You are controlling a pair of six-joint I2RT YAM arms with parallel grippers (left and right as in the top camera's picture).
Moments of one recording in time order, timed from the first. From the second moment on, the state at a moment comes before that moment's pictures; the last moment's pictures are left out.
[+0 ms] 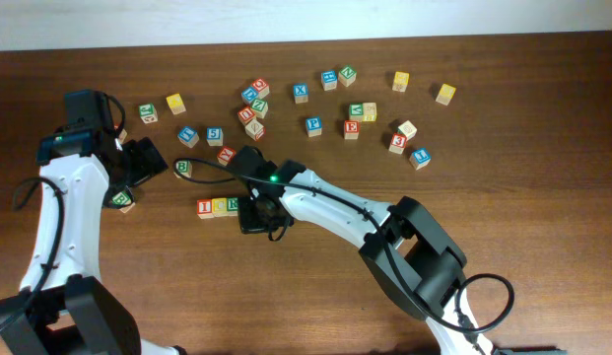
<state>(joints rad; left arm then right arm) 0.22 1.67 1.38 -0.98 -0.07 -0.35 0.83 2.20 1.62 -0.71 -0.25 0.70</state>
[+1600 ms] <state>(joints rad) 0.22 1.67 1.38 -0.98 -0.07 -0.35 0.83 2.20 1.62 -0.64 -0.25 0.70</state>
